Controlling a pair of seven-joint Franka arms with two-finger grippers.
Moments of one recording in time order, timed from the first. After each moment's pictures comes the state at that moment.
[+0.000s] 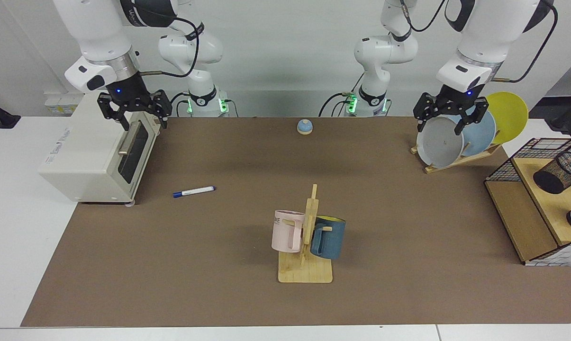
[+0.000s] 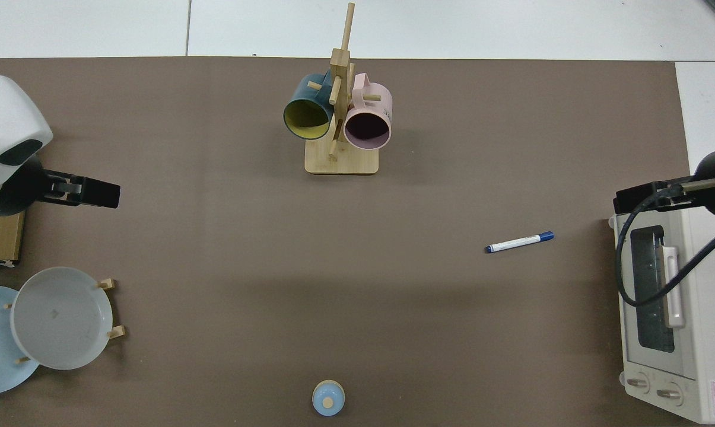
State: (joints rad) left arm 0.01 -0.01 -0.13 -1.58 0.01 1.64 0.07; right arm -0.06 -0.03 0.08 -1.60 -0.02 1.59 -0.05
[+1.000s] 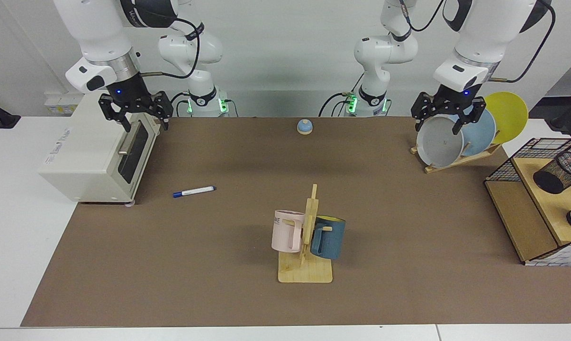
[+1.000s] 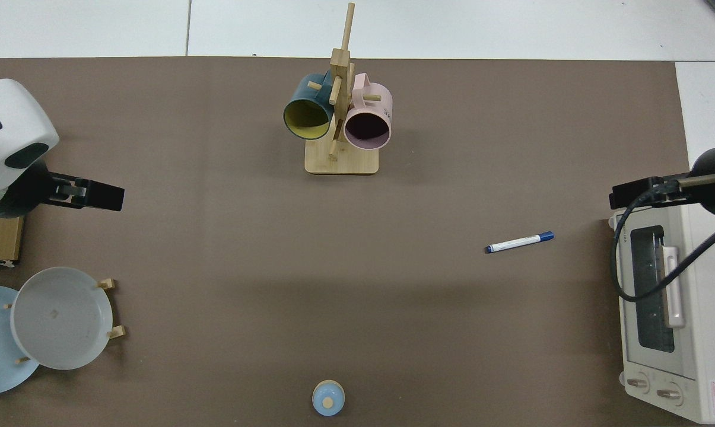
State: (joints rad) left arm 0.01 -0.02 -0.13 -1.58 0.01 1.64 0.07; right arm -0.06 -0.03 0.08 -1.61 0.00 1.62 0.00
